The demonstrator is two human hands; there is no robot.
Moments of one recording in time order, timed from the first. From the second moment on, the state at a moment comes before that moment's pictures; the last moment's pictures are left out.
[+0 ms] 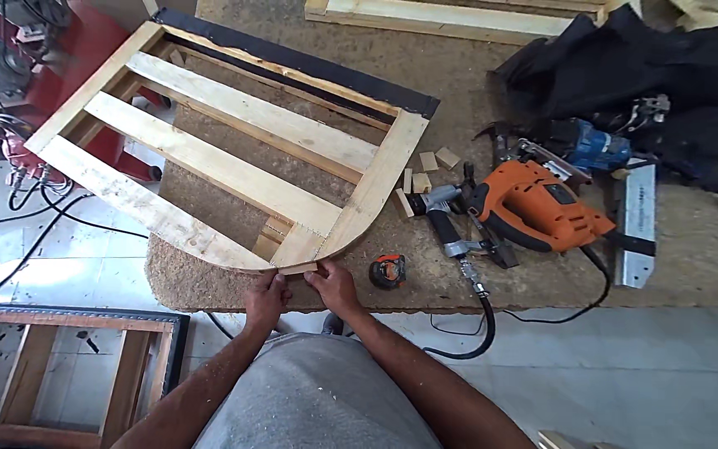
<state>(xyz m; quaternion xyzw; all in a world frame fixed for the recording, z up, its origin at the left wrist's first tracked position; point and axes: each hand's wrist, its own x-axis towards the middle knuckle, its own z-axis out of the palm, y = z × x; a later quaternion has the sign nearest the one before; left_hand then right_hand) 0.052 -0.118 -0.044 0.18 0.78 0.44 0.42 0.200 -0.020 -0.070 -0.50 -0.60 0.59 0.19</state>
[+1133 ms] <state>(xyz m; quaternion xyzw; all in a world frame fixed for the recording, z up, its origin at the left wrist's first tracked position) 0.040 -0.202 0.007 0.19 0.79 0.30 0.50 0.334 0.308 0.004 -0.64 -0.75 0.15 -0.02</state>
